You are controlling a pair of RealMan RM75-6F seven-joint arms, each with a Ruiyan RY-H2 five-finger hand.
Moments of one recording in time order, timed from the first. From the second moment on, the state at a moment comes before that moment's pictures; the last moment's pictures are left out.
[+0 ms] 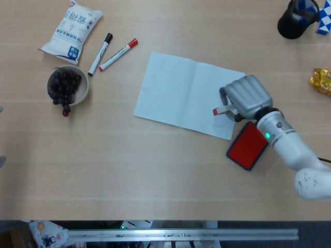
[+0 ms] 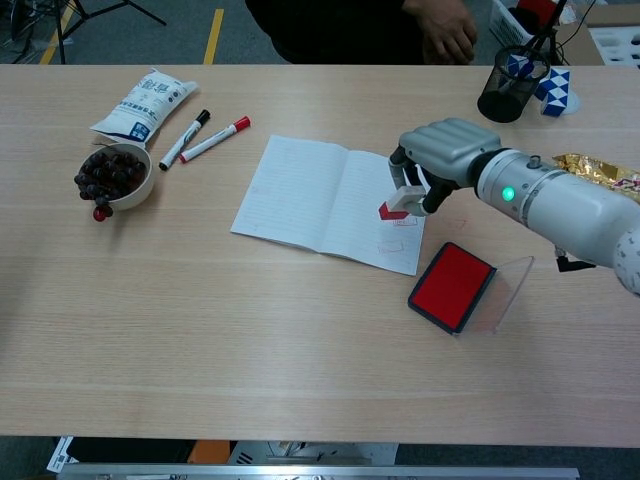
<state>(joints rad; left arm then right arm) -0.08 -1.06 0.03 -1.68 1.51 1.42 0.08 0.85 -1.50 0.11 -1.67 -0.72 0.91 -0.75</state>
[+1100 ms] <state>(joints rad) -0.08 -1.06 0.03 -1.67 1.49 1.39 0.08 1.11 -1.72 0.09 -1.46 -0.35 0.96 -1.02</state>
